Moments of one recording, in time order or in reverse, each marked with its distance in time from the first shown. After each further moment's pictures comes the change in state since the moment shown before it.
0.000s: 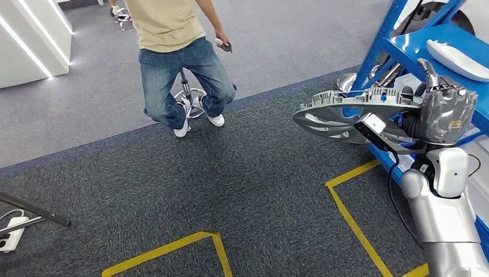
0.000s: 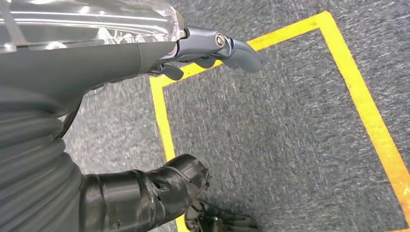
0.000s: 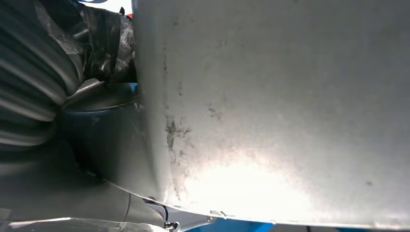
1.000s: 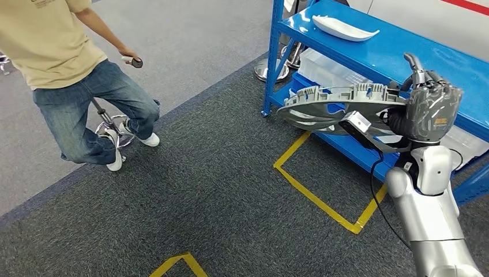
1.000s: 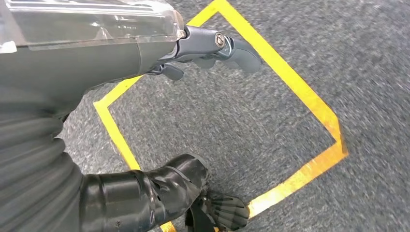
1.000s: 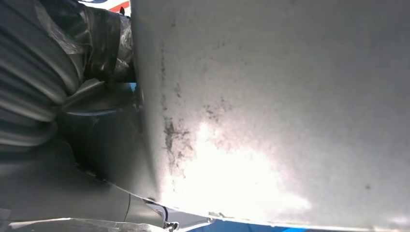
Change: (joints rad) left arm -0.009 -0.034 0.005 0.000 0.041 -0.004 -0.031; right arm -0.028 0.053 0.052 -0.029 0.034 -0.030 0.039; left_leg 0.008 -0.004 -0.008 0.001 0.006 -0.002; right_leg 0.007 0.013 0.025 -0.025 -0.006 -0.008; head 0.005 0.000
